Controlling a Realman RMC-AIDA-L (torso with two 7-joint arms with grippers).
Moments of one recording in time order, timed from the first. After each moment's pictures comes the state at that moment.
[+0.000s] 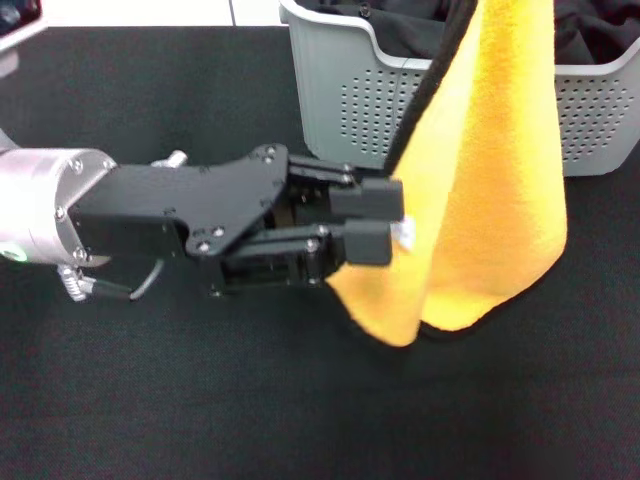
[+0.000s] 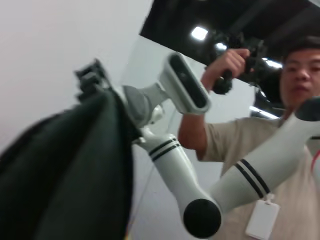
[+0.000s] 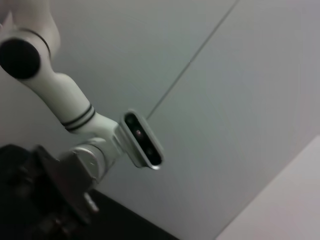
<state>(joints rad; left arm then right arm) -0.56 -2.01 1.17 0.58 1.31 2.04 -1.52 0.62 1.92 -0.92 -1.67 1.57 1.73 -1.56</state>
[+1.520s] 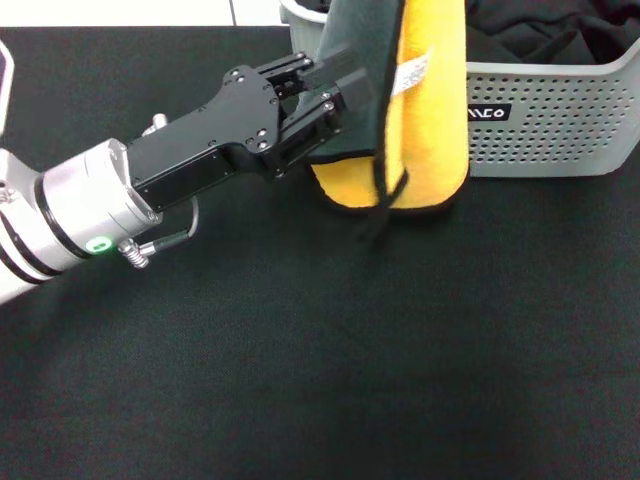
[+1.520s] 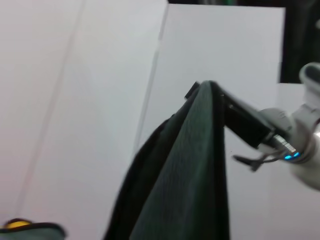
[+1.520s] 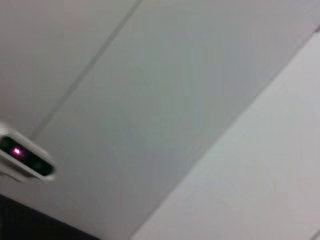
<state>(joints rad) -0.51 -2.10 1.01 0.38 1.21 1.70 -1.08 0.56 2.02 -1.14 -1.74 1.45 1.29 -1.56</state>
